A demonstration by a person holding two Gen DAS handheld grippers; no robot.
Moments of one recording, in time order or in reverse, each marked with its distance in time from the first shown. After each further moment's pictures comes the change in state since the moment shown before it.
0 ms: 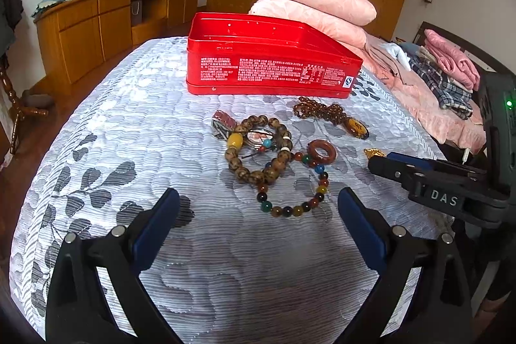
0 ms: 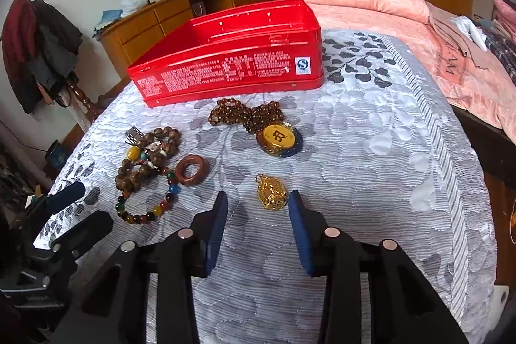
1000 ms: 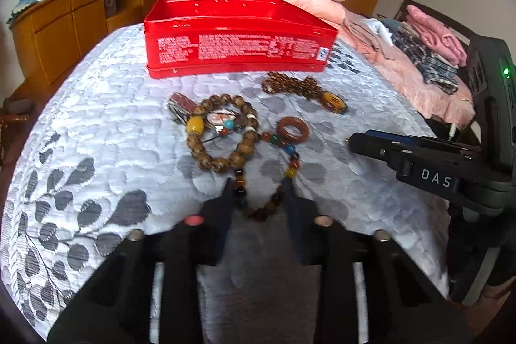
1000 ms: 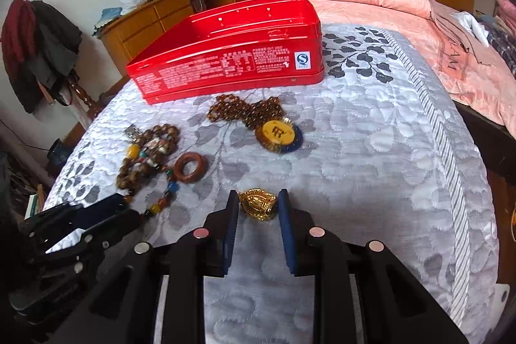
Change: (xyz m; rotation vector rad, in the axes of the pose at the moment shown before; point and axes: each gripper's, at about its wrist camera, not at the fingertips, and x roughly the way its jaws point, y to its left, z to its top) left arm 0.016 -0.019 -0.004 0.064 0.102 -0.099; right arm -0.004 -0.003 -0.005 0.000 0.017 0.021
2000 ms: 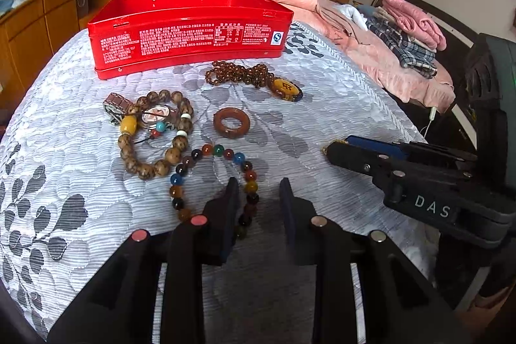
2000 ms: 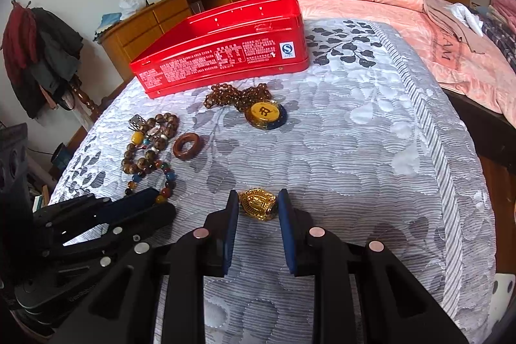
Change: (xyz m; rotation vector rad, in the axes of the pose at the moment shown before) left arm 0.018 -0.037 0.001 0.057 0.036 -0.065; right arm -0.012 -0.012 -0.016 0.034 -0.009 0.005
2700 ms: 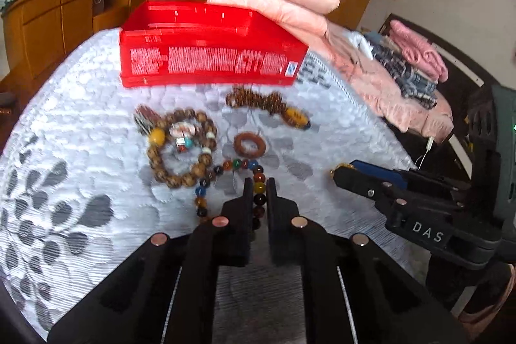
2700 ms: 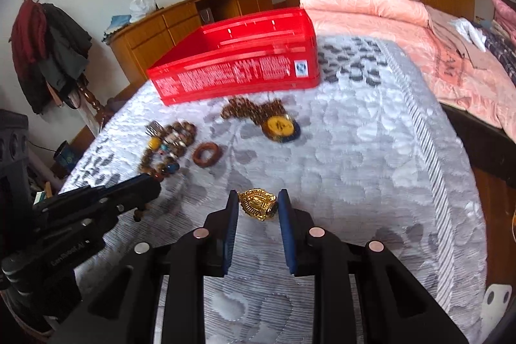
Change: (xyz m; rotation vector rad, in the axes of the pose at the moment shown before) left arm -0.031 0.018 0.006 -0.095 -0.105 -0.022; right arm -0.021 0.015 0.004 -0.047 -0.056 0.009
